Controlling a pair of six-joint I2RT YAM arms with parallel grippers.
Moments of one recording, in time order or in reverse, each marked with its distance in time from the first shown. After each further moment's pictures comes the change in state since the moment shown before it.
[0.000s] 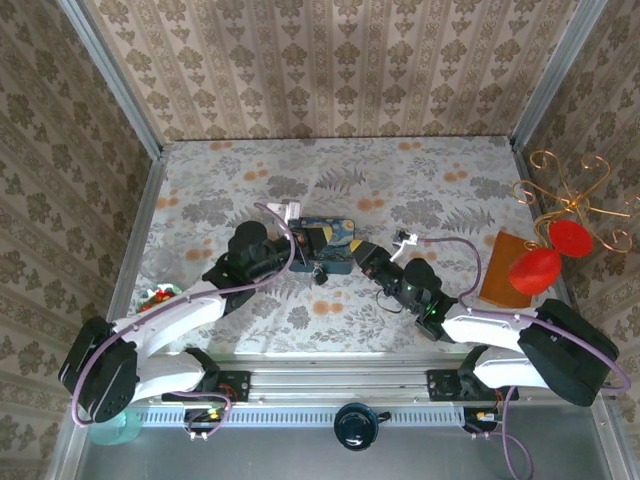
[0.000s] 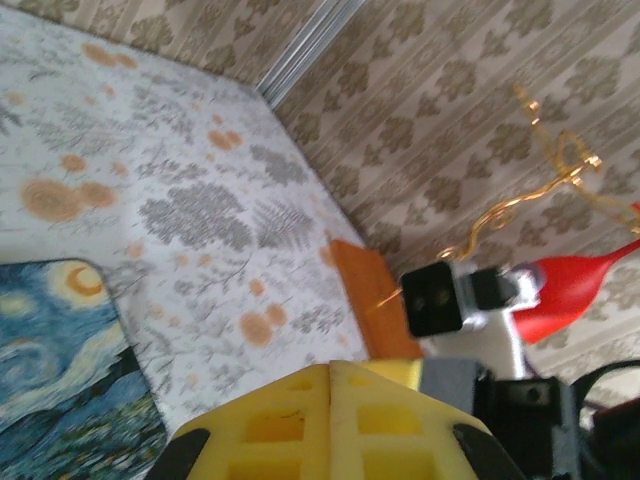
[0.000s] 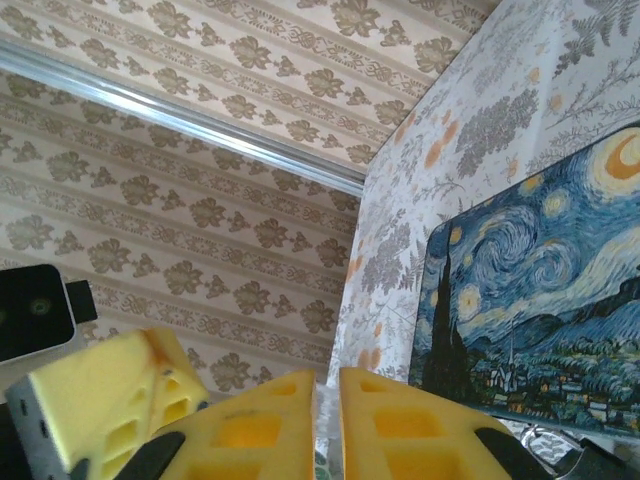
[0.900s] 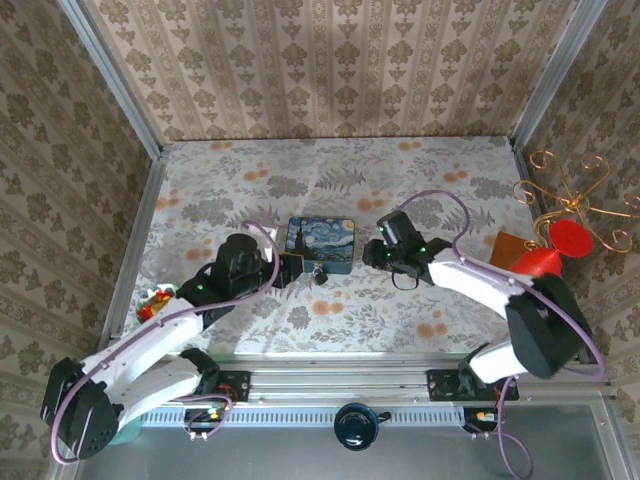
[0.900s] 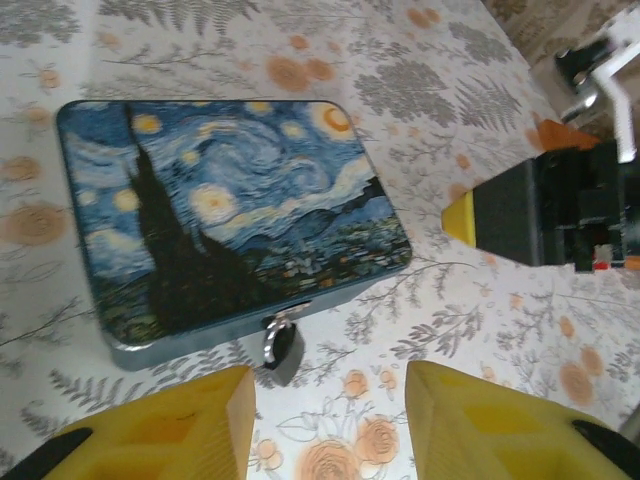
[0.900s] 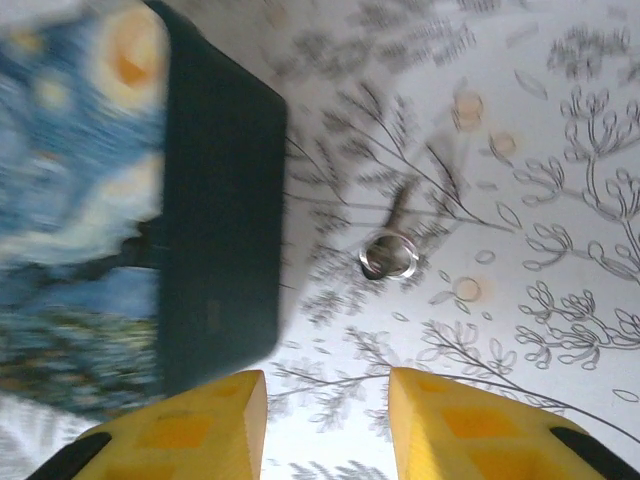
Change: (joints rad) left arm 0.052 -0.247 -0.070 -0.530 -0.192 0.262; right arm -0.198 0.238 0.514 -1.214 -0.101 -0.462
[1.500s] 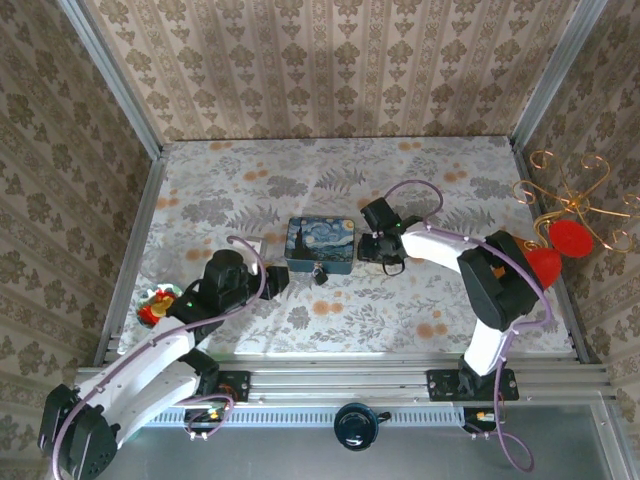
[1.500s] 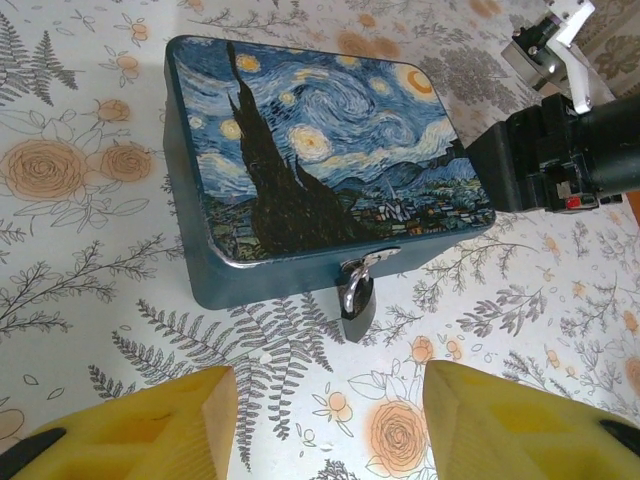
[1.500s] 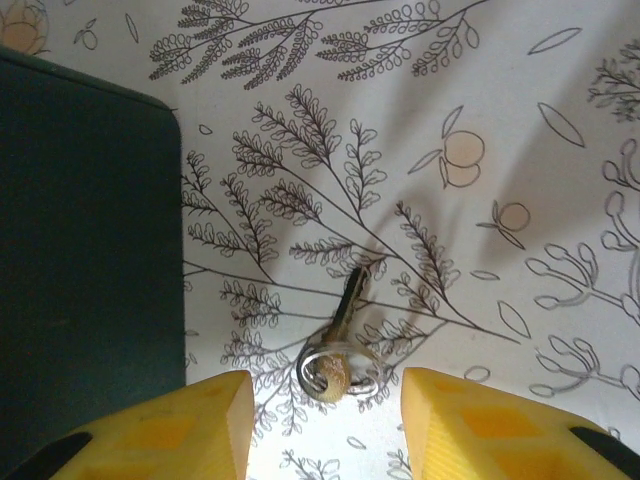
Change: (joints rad) left arm 0.076 -0.130 -0.146 -0.010 -0.003 0.007; right arm -0.038 0.311 0.236 -0.126 0.010 -0.084
